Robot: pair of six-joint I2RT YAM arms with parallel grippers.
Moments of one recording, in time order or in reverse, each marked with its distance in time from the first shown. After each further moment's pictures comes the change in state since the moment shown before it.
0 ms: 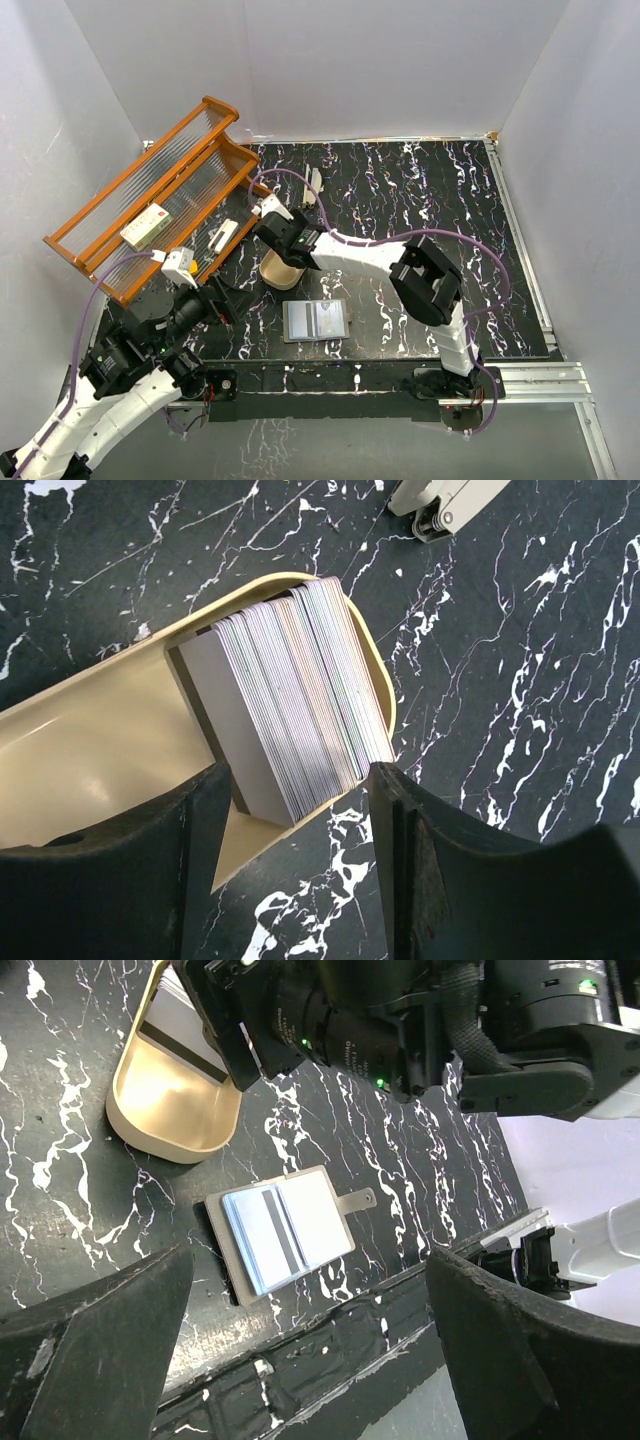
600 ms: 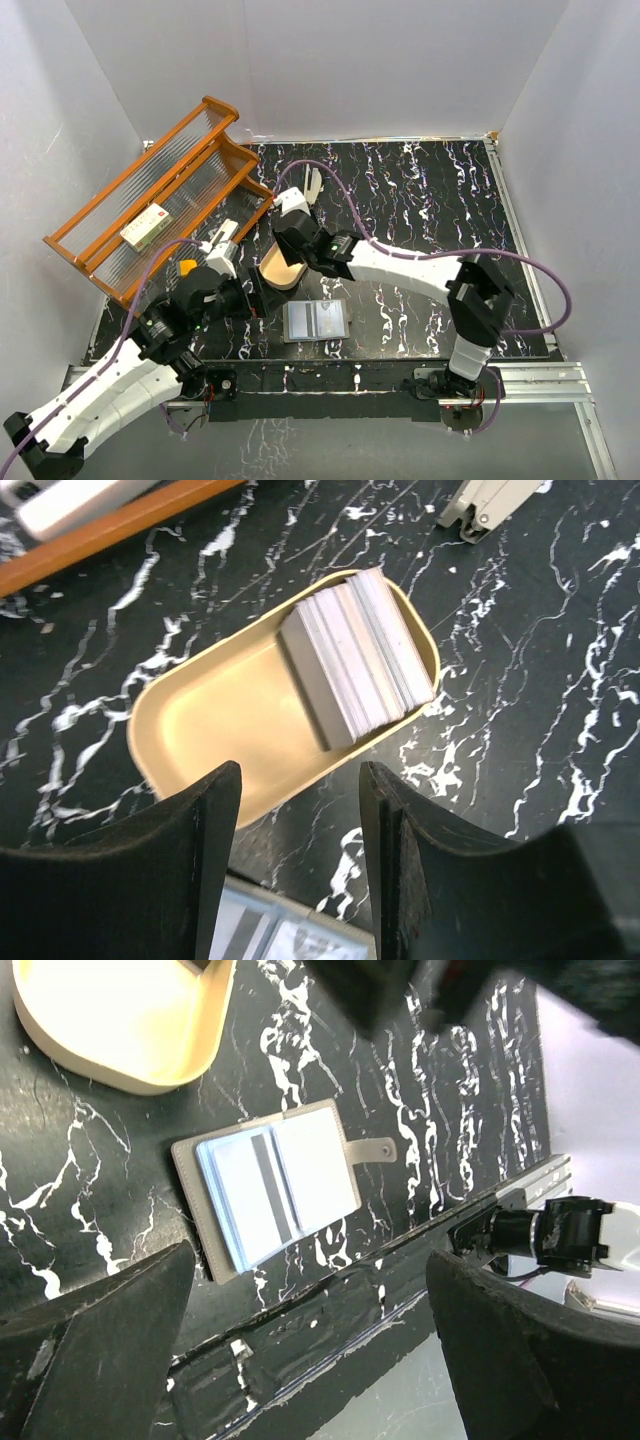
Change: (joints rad) left arm 0.000 0.291 -0.126 0.189 0.150 -0.106; right arm 0.019 -0.335 -0.246 0.132 -0.169 0.216
